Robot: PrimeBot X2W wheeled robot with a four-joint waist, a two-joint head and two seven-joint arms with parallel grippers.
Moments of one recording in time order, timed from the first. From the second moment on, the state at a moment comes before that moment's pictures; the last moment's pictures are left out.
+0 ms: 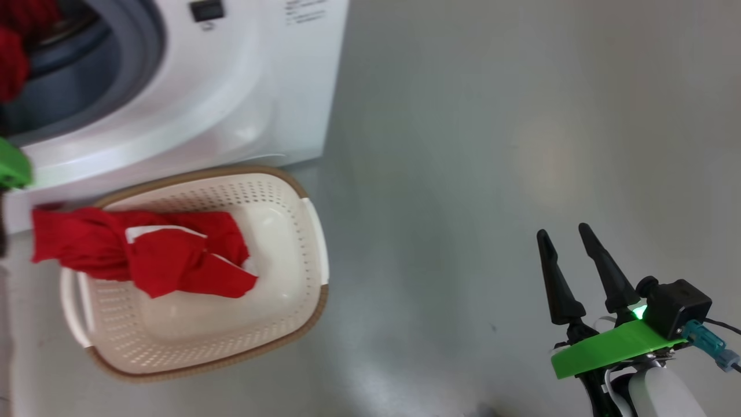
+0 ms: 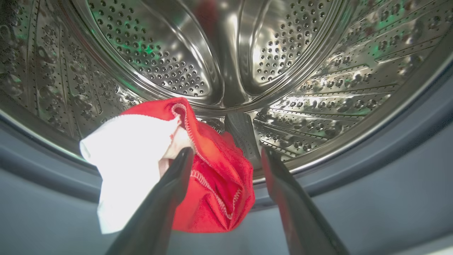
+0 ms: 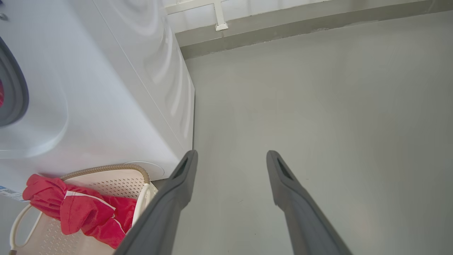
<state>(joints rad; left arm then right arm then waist) -0.97 0.30 0.15 0.92 -0.20 -0.13 -0.26 -0.13 -0.05 0.05 0.21 0.39 0.13 -0.26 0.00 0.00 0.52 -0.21</state>
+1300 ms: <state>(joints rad) -1.23 0.43 0.10 1.16 -0.14 -0.11 -0.26 -0.15 -0.04 0.11 0.18 0.42 0.13 -0.26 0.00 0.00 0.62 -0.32</state>
